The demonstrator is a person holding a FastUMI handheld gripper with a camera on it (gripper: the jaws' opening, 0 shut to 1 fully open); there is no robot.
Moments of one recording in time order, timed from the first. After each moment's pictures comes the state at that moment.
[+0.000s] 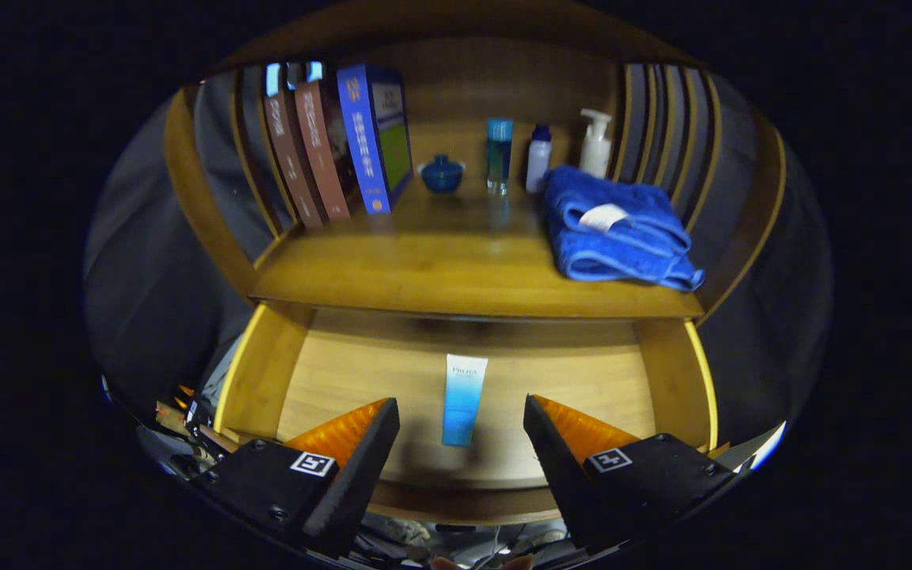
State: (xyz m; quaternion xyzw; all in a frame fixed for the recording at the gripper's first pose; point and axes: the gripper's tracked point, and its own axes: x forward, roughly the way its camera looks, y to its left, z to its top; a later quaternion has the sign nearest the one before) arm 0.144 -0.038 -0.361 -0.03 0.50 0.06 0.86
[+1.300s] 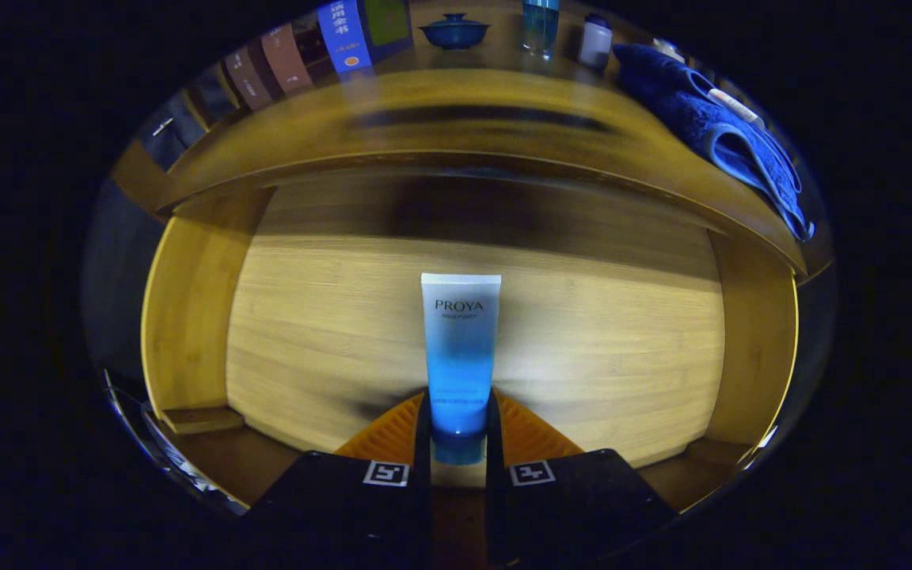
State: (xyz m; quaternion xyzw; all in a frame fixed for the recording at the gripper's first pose) arm 0.117 -0.037 -0.442 -0.05 0.63 0.08 0.77
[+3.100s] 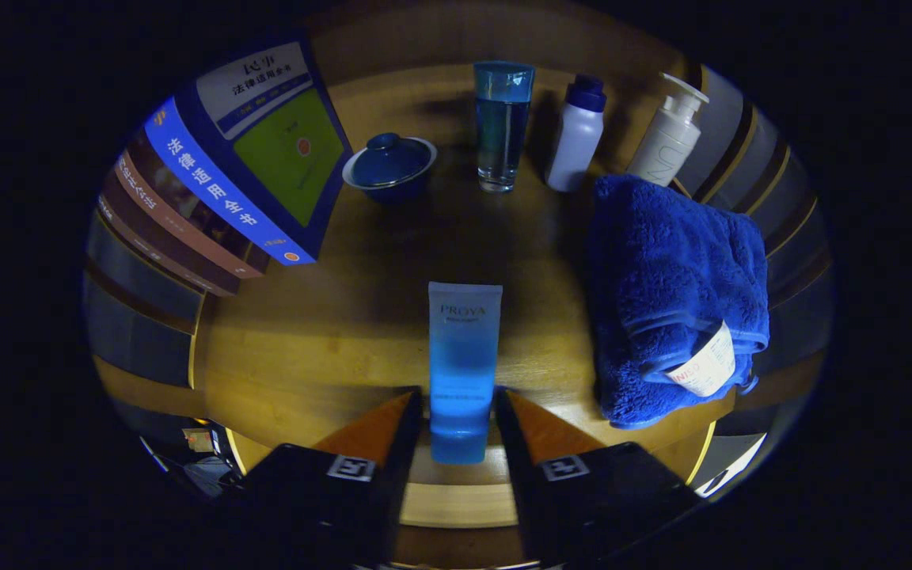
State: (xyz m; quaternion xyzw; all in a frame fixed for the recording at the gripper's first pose) arm 0.305 -0.033 -0.374 -0.01 0.59 0.01 0.81
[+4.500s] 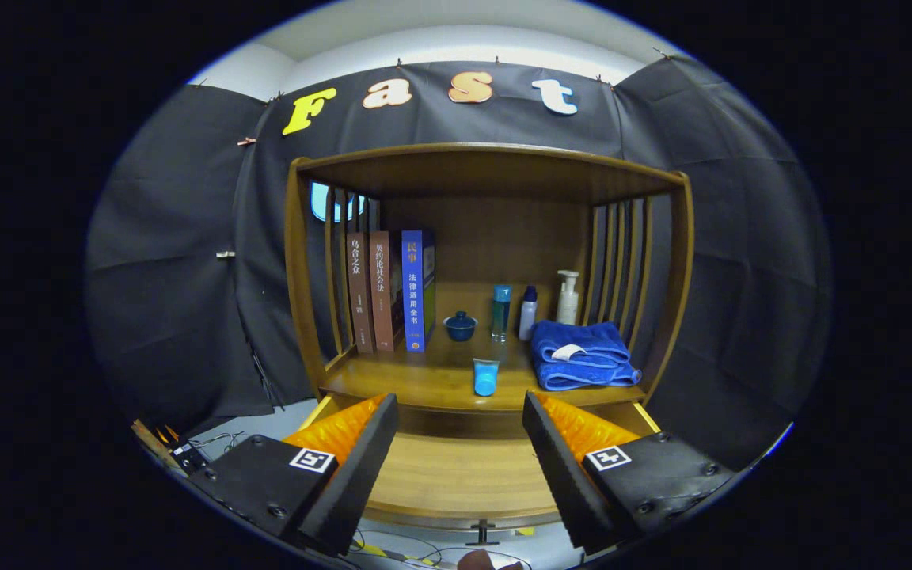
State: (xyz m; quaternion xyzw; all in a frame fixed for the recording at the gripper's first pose) arm 0.075 -0.010 -0.193 -0.03 0.15 0.06 0.99
